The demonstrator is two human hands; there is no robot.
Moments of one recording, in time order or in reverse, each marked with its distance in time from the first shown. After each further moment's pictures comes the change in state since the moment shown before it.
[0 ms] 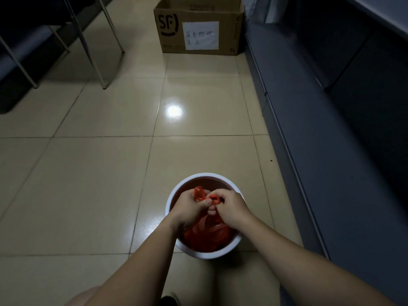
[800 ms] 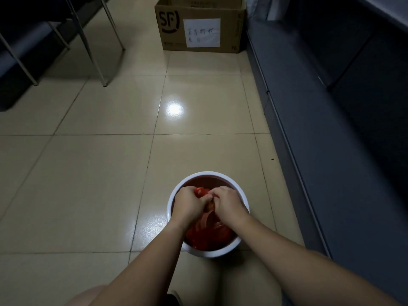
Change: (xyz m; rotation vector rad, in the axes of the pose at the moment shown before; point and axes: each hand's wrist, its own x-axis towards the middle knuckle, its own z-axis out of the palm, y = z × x) left_hand -0.002 0.010 0.003 0.536 0.348 0.042; right_hand 0.015 0.007 0.007 -0.593 0.044 -0.228
